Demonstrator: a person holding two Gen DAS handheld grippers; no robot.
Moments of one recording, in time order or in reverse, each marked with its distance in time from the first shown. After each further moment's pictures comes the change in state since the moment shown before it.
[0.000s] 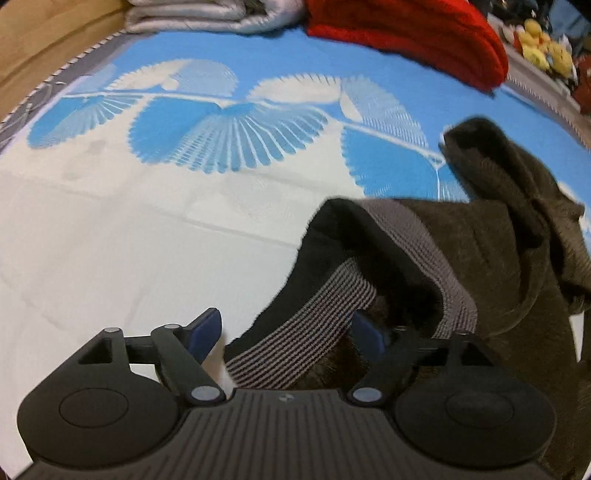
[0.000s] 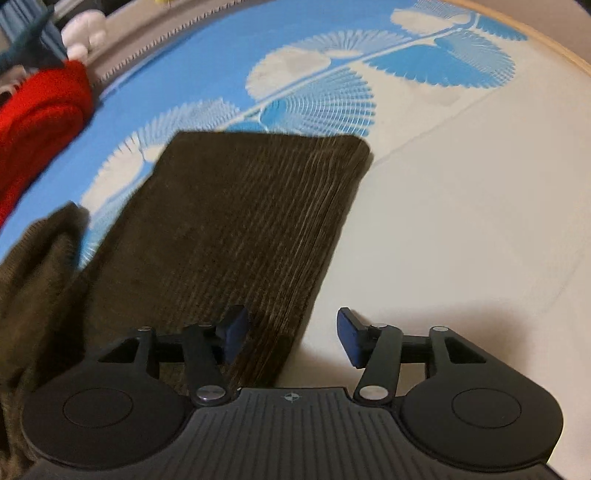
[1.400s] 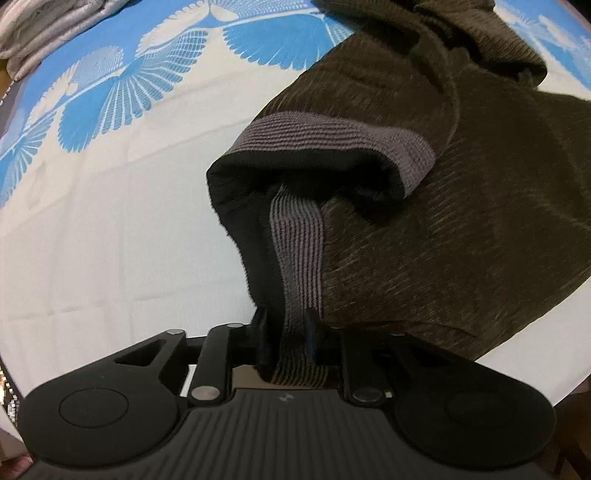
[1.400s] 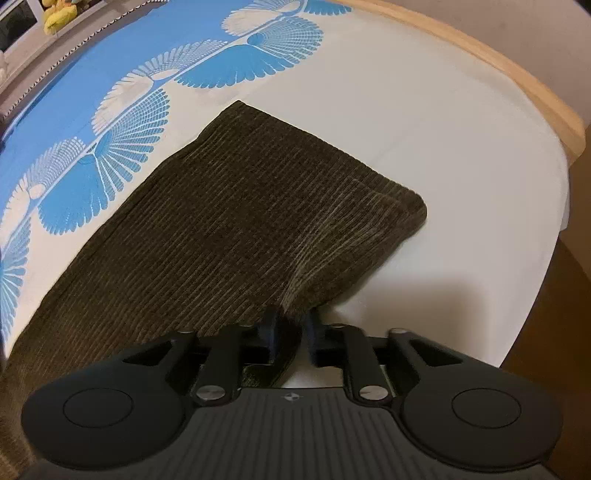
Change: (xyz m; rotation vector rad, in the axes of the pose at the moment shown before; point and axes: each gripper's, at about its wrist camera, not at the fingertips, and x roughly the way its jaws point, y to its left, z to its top) left arm -0.028 -0.028 -0.063 0.489 0.261 -0.002; right arm -0.102 -0.144 -0.014 0.199 0.043 -0.237
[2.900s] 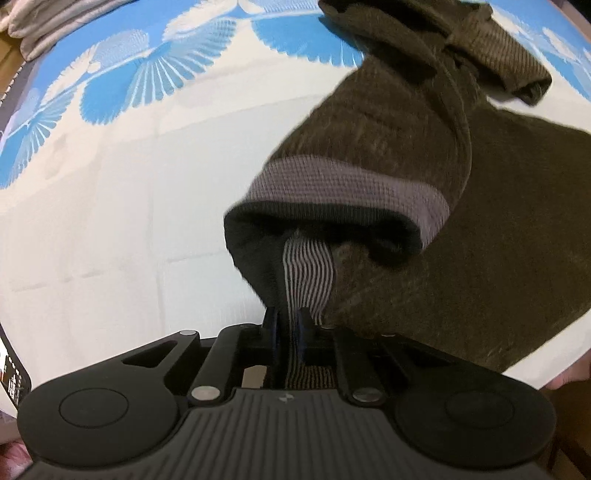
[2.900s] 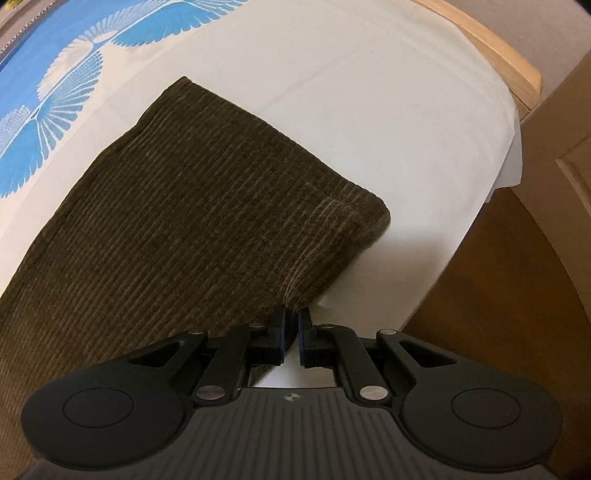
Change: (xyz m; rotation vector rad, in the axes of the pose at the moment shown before) left arm -0.018 0.030 -0.011 -0.039 -0.001 -0.014; right arm 0.006 -0.046 -0.016 0.012 0.140 -0.131
